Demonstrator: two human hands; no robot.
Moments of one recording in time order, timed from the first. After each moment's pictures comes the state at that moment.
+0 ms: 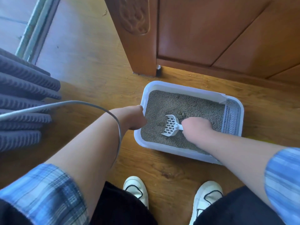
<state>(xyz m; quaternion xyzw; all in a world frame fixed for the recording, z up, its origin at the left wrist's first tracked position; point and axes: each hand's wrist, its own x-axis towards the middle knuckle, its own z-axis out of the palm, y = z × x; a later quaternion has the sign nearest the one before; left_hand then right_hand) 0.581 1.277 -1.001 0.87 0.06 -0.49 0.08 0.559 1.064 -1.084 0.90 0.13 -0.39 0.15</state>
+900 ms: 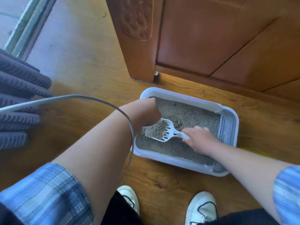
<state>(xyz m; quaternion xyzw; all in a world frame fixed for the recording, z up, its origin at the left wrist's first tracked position) 0.616 1.243 -0.996 0.90 -0.01 -0.43 0.11 0.560 1.017 -1.090 0.89 0.13 -0.43 -0.04</state>
